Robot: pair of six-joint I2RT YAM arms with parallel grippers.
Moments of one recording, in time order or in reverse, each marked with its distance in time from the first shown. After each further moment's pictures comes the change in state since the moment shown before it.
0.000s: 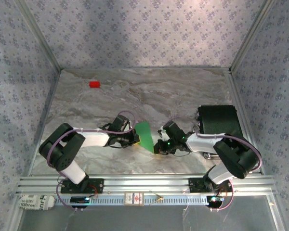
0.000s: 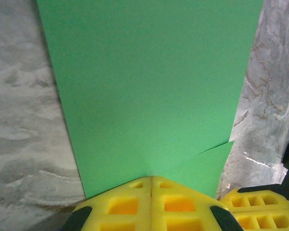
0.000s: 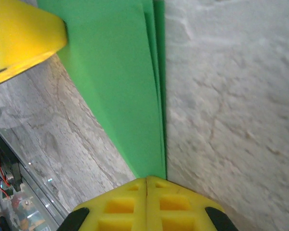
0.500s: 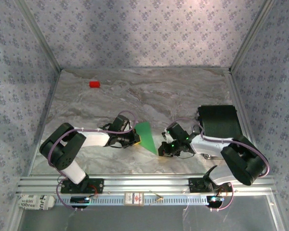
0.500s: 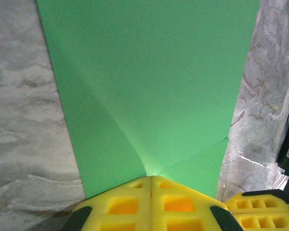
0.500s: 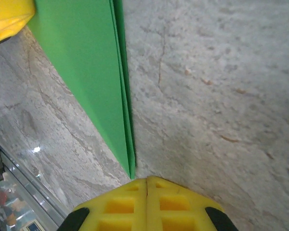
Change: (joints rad) left arm 0.000 0.007 0.000 0.018 0.013 -0.020; right arm -0.023 -0.085 -0.013 -0.145 0.024 -0.041
